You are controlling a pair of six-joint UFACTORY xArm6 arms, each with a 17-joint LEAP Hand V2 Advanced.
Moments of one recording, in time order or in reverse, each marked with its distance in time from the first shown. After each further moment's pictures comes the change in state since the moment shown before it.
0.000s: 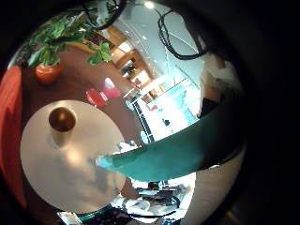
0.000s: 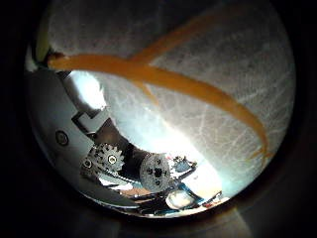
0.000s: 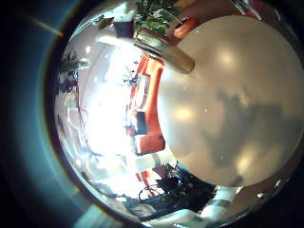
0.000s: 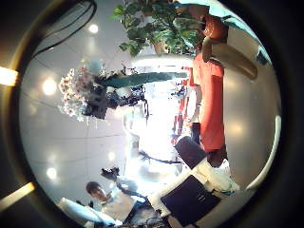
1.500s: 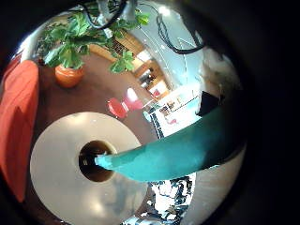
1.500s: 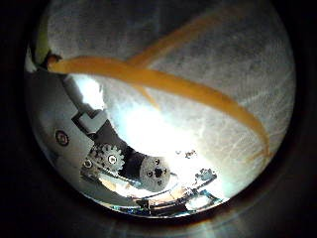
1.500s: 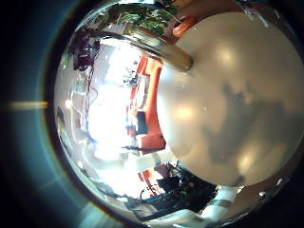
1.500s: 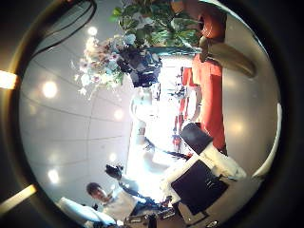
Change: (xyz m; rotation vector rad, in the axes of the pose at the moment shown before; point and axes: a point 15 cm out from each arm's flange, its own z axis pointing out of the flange) left arm -0.155 -0.067 0.021 0.070 -0.127 -0.097; right arm 0.007 0.004 0.002 -0.005 -0.006 0.011
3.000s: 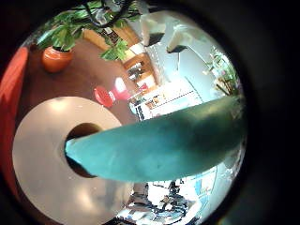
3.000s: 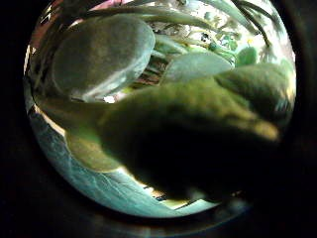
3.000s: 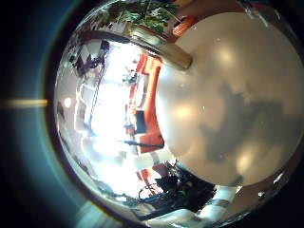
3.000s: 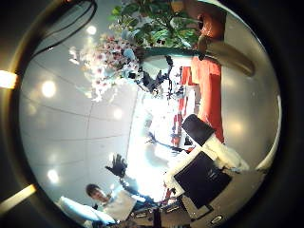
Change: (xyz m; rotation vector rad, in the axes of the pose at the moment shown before) left arm -0.050 0.022 -0.023 -0.087 0.164 -0.136; right arm 0.003 0.004 0.000 -0.012 0.014 -0.010
